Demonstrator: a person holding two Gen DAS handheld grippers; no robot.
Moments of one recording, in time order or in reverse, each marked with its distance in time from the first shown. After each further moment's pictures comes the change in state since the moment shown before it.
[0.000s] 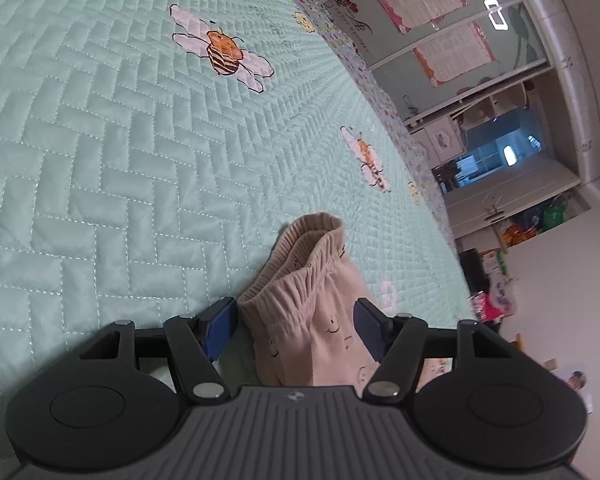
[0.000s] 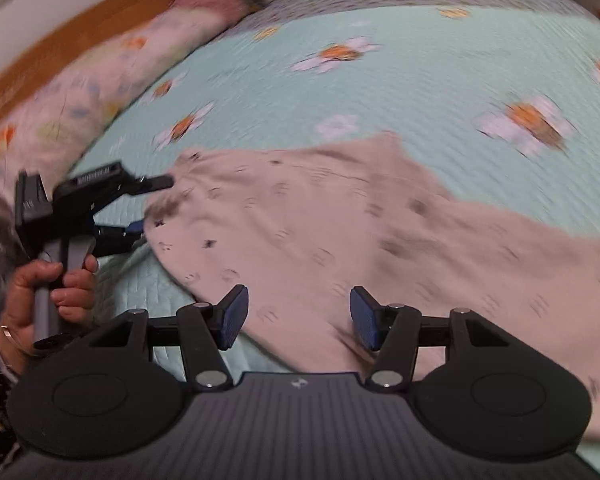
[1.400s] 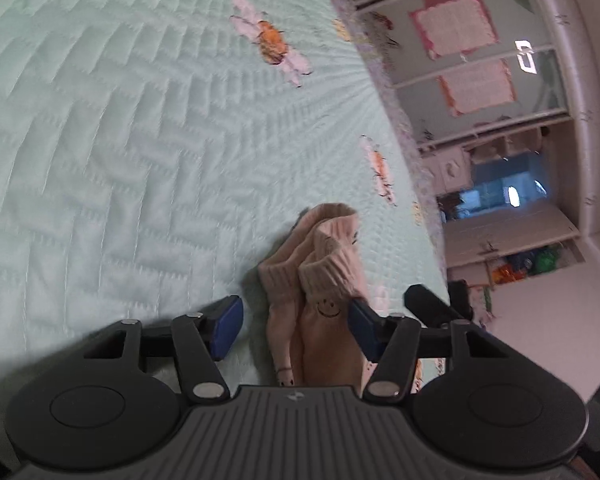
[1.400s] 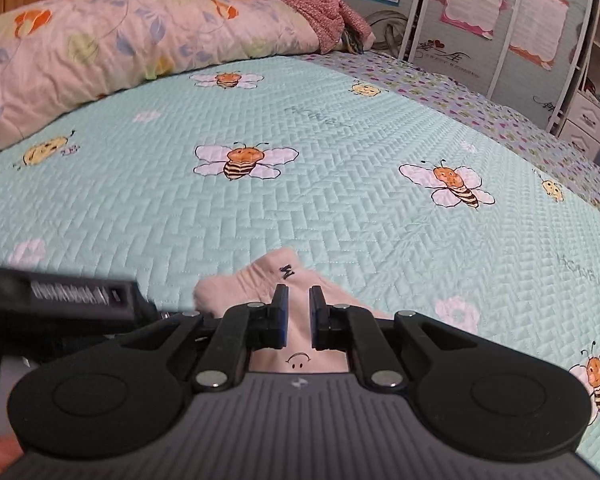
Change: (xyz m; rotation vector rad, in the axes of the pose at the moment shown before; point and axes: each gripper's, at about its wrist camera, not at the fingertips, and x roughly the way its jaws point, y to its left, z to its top) left arm -0.025 0.012 -0.023 -0.167 -0.007 0.014; right arm 0.104 0.126 0.084 -0.412 -0.117 -0.120
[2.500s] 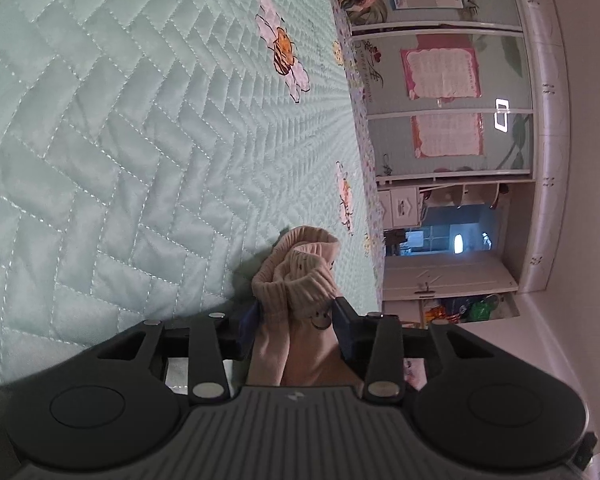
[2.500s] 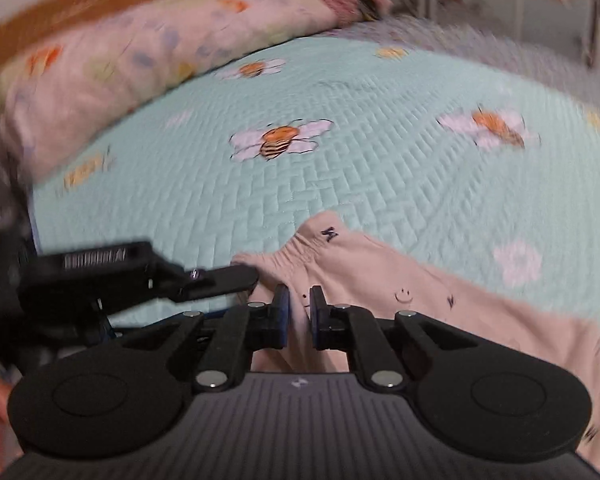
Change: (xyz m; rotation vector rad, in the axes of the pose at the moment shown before) left arm -0.008 0.032 -0.004 -0.170 -0.030 -0.213; right arm 0.005 -0.023 -0.010 0.224 0.057 0.198
